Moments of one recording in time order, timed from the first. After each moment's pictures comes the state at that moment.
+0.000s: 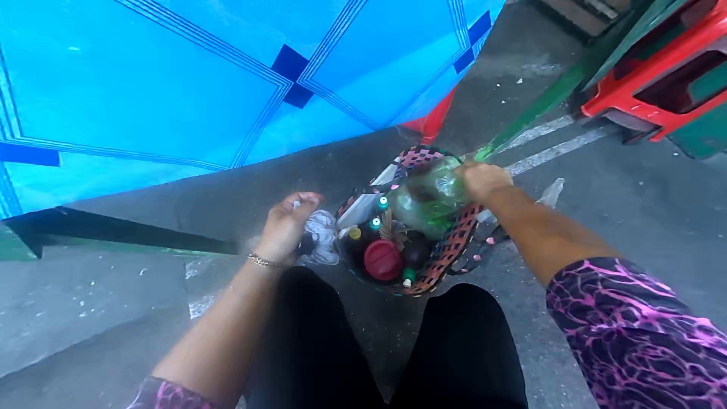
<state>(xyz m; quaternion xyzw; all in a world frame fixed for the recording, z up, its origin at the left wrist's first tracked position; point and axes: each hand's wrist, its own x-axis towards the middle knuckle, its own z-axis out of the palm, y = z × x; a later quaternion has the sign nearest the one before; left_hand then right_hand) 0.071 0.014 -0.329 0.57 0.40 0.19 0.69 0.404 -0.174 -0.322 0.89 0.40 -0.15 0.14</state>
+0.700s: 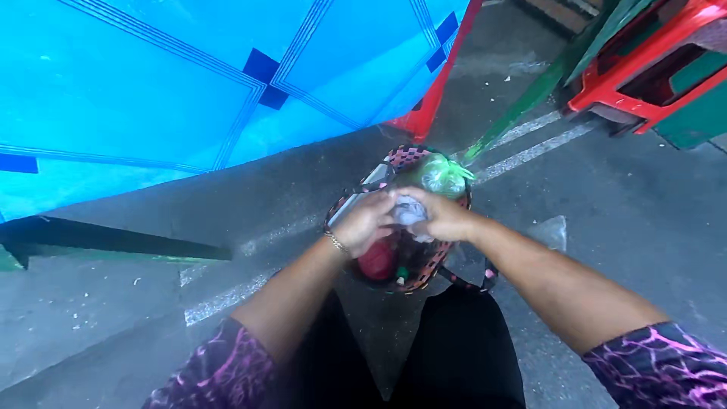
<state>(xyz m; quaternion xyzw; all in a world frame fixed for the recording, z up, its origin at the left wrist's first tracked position) 0.157 -0.061 -0.307 0.57 0.25 -0.02 0.78 0.312 -0.190 -0.306 0.75 0.47 -0.39 -0.26</state>
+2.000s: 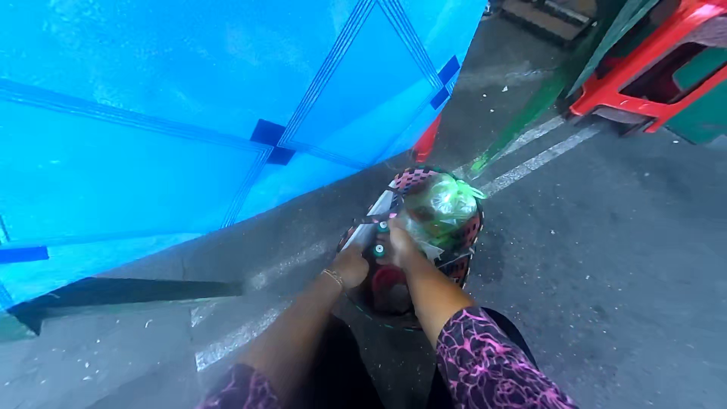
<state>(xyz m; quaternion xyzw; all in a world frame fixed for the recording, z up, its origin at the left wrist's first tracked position) 0.149 -0.009 -0.362 0.79 0.33 -0.28 0.44 0.276 -0.093 -0.458 0.67 -0.13 -0.48 -0.55</state>
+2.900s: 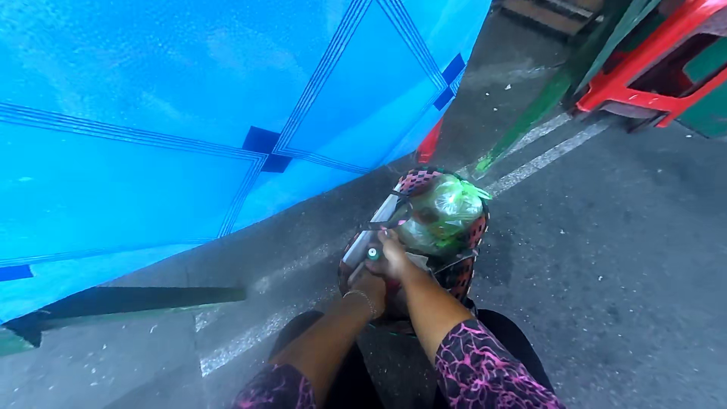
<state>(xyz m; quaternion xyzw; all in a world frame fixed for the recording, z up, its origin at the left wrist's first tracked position) 0.156 -0.056 -0.387 0.85 0.18 -0.45 0.22 0.253 -0.081 -0.472 0.61 -0.16 -0.51 -0.59</state>
